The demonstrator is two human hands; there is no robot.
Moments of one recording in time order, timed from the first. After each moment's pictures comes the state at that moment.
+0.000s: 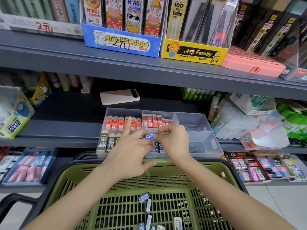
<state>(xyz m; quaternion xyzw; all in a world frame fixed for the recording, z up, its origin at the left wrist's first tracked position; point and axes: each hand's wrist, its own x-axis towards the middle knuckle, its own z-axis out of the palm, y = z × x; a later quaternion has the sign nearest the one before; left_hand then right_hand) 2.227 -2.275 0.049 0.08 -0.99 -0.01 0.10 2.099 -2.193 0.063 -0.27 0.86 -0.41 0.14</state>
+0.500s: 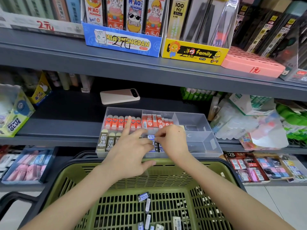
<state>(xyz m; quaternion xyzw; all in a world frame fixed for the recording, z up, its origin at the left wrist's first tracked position) 2.228 -2.274 0.050 0.07 -0.99 0.00 0.11 2.093 -2.193 0.064 -0.43 0.87 -0.23 0.07</state>
